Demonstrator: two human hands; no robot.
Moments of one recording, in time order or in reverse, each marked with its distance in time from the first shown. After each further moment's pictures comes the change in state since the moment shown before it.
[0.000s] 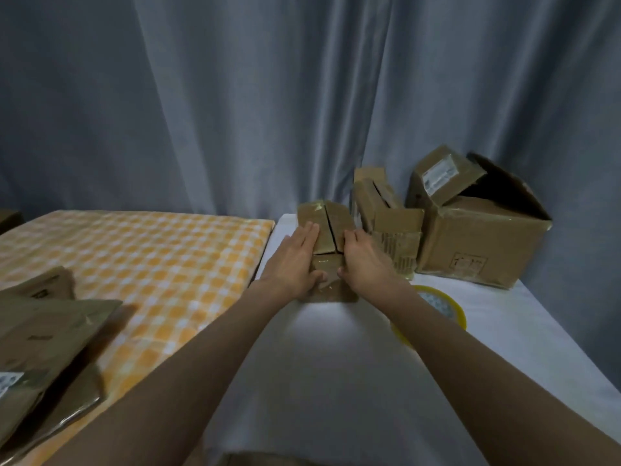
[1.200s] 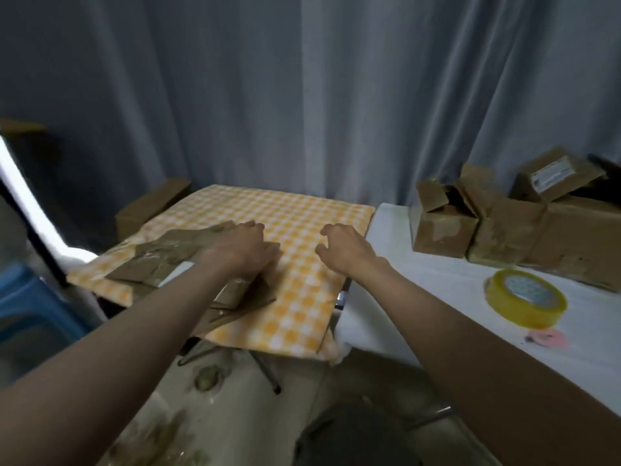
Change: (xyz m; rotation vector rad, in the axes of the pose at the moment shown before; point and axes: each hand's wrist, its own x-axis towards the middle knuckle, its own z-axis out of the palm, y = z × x) left_hand -0.228 -0.145 -0.143 0.287 -0.093 -0.585; right_hand -0.083 -0.217 -0.002 0.210 -0.146 -0.292
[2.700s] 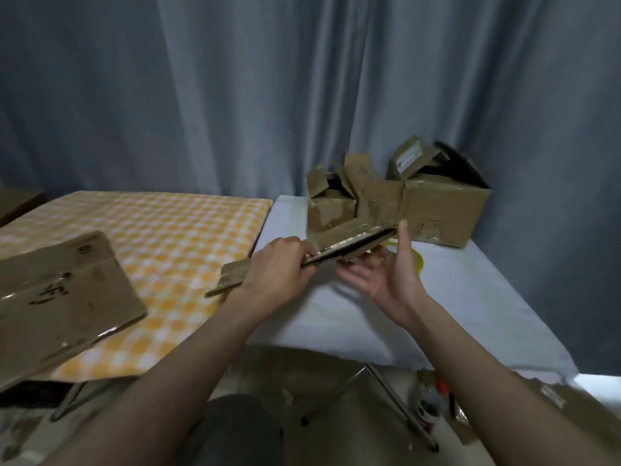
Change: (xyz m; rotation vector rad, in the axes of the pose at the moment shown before) left_hand -0.058 0.231 0.043 -0.290 0.288 0.587; right_hand -0.149 0.196 -0.041 1.875 0.317 0.402
